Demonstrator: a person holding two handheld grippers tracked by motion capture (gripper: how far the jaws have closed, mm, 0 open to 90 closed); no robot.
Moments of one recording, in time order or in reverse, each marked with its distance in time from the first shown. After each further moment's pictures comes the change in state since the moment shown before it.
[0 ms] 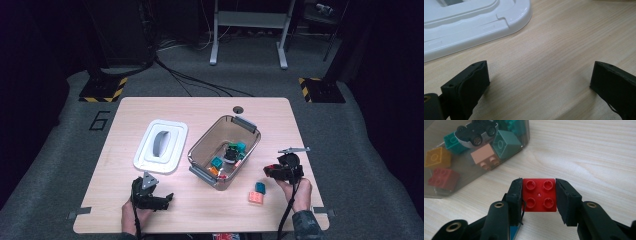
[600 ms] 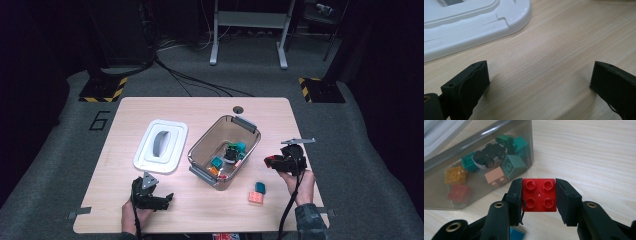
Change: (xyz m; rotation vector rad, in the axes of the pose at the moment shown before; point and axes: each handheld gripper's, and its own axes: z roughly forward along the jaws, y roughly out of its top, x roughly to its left) left arm 0.000 0.000 0.000 0.000 -0.001 -0.003; right arm 0.000 0.026 -0.021 -0.065 0.029 -0.041
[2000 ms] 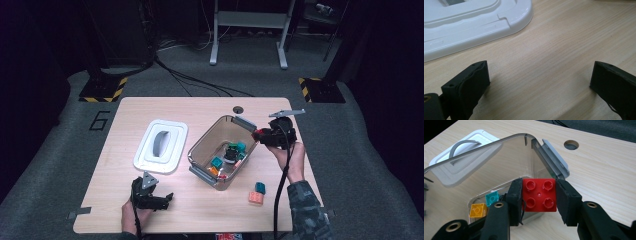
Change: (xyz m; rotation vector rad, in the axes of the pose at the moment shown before) left arm 0.000 0.000 0.000 -0.001 0.003 -0.002; right arm 0.033 0.083 -0.011 -0.089 0.049 -0.131
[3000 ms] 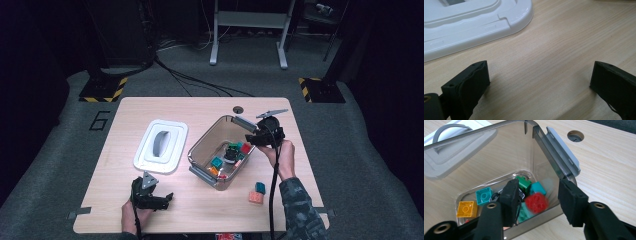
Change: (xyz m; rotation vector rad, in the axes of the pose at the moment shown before) left arm 0.000 0.000 0.000 0.000 0.001 0.000; right arm 0.007 0.002 0.035 0.081 -0.029 -0.031
